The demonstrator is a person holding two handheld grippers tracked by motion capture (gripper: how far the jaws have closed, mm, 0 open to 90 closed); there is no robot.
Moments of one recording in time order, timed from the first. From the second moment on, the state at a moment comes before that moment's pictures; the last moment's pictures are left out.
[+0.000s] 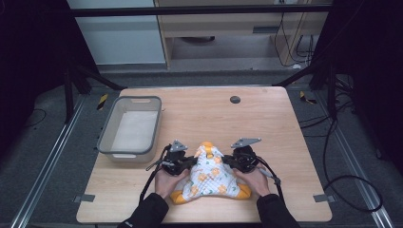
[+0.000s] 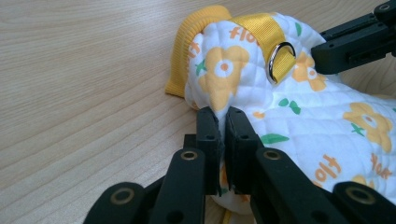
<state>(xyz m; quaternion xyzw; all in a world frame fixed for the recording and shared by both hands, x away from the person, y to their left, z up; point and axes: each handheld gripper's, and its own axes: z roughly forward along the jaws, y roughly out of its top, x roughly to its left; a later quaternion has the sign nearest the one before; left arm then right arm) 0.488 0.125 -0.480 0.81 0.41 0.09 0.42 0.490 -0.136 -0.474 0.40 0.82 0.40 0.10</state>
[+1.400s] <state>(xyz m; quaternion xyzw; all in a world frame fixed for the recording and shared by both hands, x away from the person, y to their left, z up) 0.538 0.111 -0.406 0.71 0.46 0.20 0.50 0.536 -0.135 -0.419 0.46 0.72 0.44 0.28</state>
